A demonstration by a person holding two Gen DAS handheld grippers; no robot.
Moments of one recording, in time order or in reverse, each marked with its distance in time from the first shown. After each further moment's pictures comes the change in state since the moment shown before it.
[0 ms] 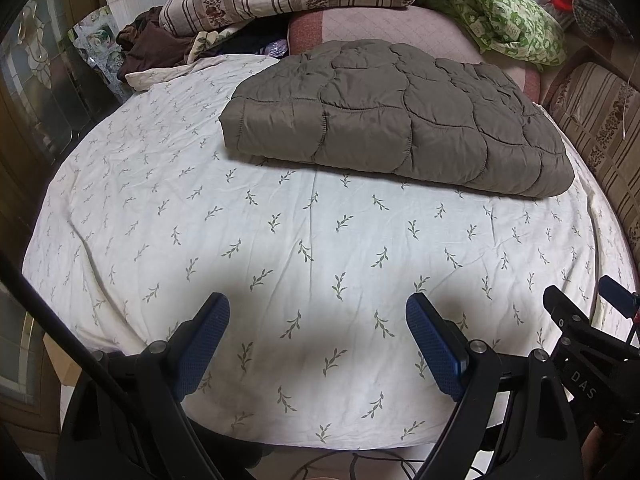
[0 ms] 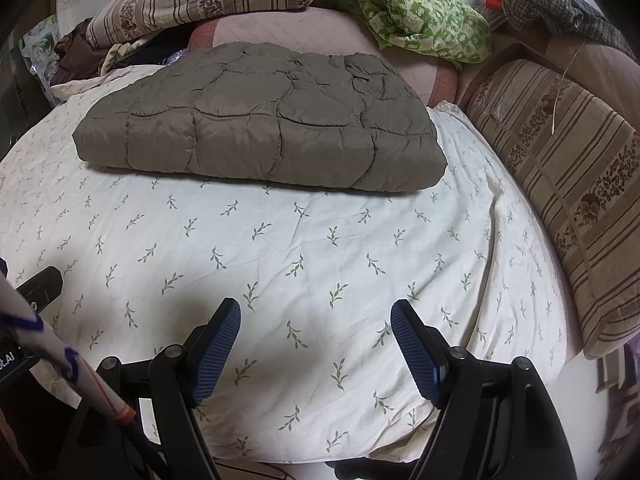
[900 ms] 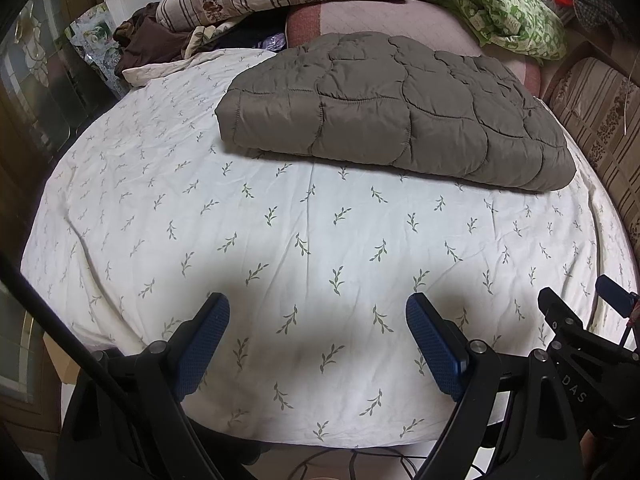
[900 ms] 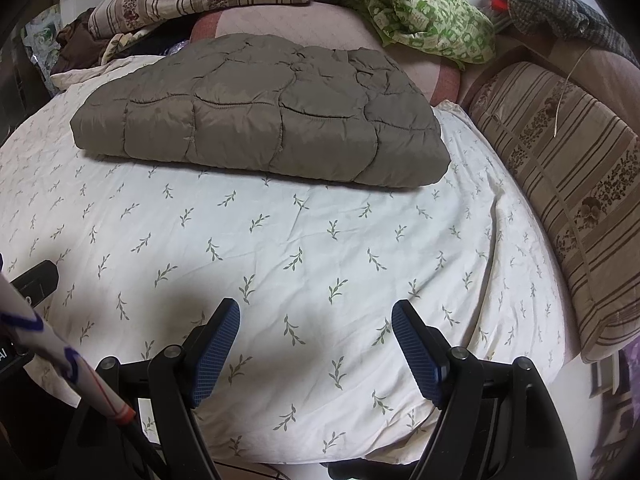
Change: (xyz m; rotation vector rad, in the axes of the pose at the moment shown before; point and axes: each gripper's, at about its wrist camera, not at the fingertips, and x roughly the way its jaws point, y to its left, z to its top) left arm 0.005 -0.003 -0.003 0.005 0.018 -0.001; right arm 0.008 0.003 -0.003 -0.026 0.012 -0.013
